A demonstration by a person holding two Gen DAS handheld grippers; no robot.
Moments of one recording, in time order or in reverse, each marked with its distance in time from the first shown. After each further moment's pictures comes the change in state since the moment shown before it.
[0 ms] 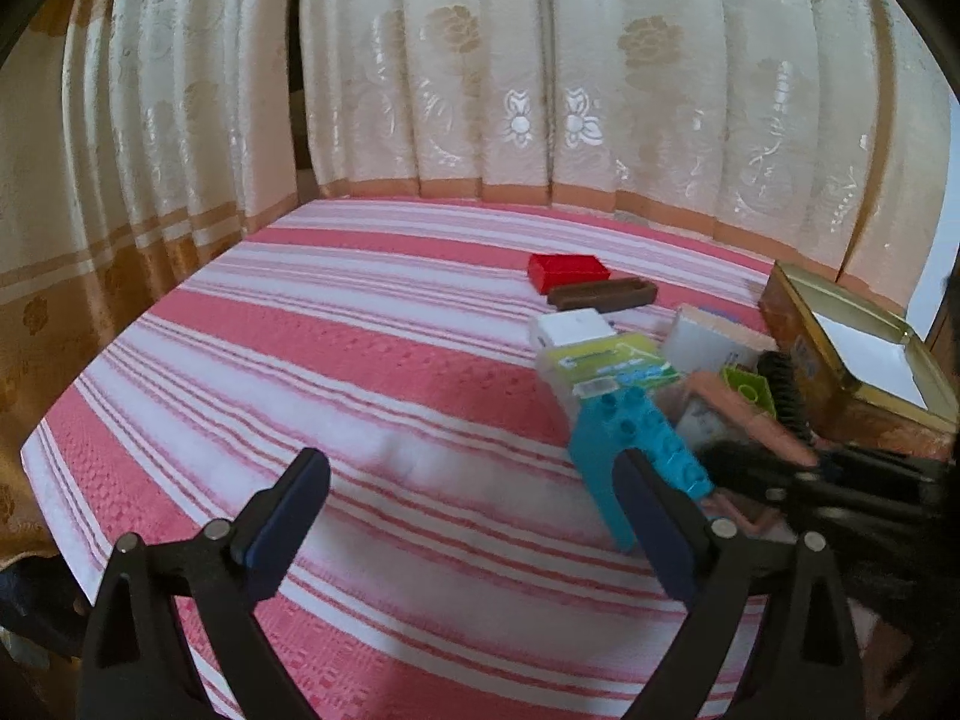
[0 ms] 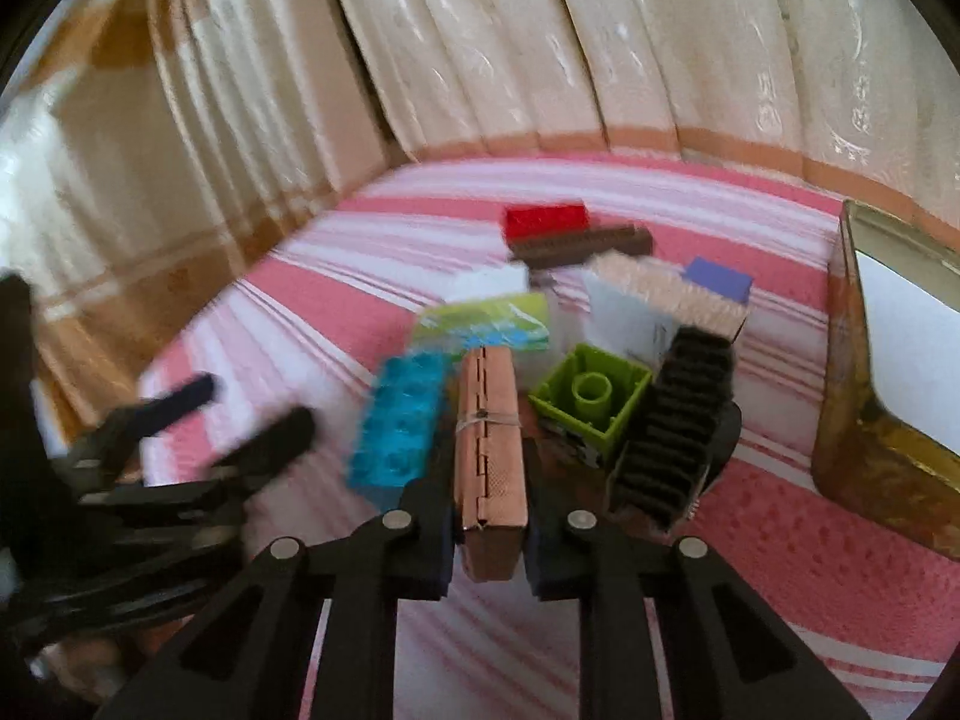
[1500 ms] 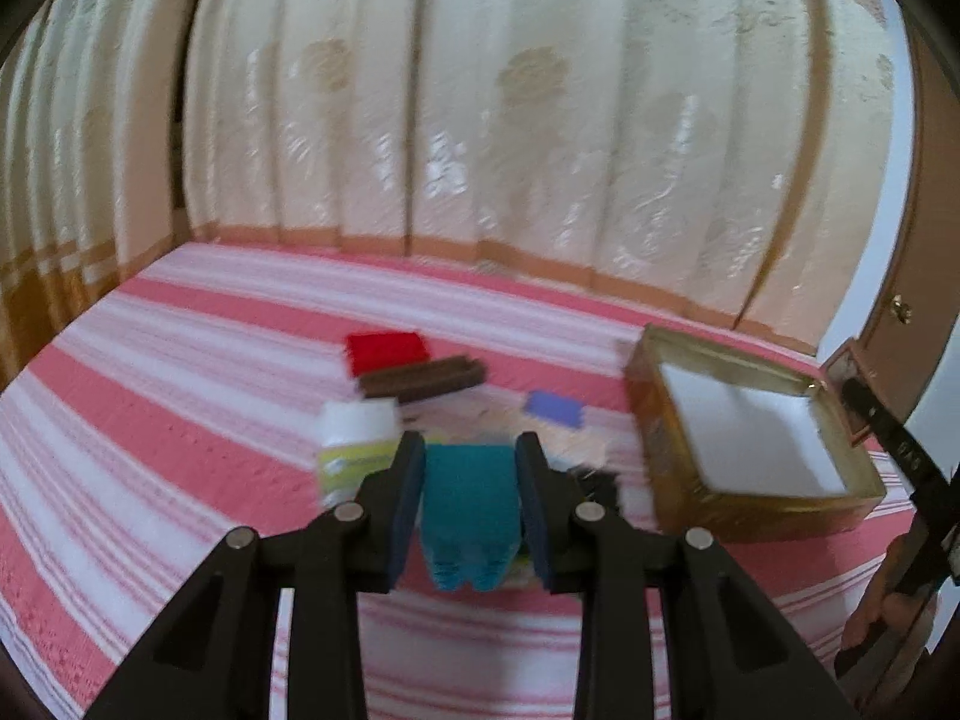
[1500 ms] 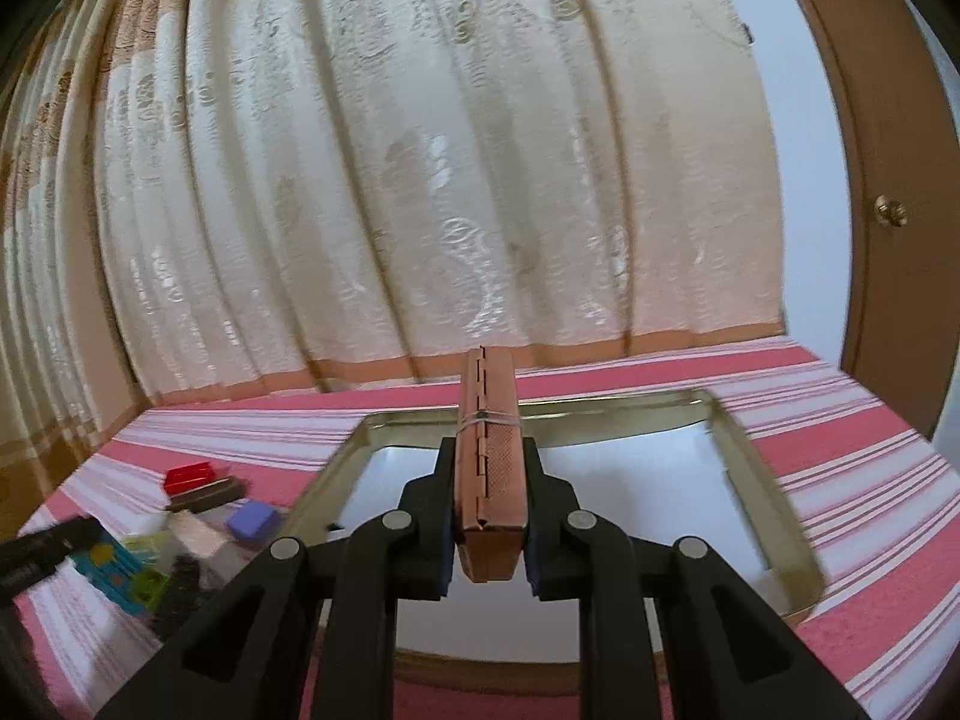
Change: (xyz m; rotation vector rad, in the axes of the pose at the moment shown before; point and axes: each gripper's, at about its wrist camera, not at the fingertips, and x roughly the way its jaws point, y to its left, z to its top) left arm 0.005 -0.080 0.053 0.004 -0.068 -0.255; right arm -0.153 -0.156 -0.010 0.193 -0.494 -0.608
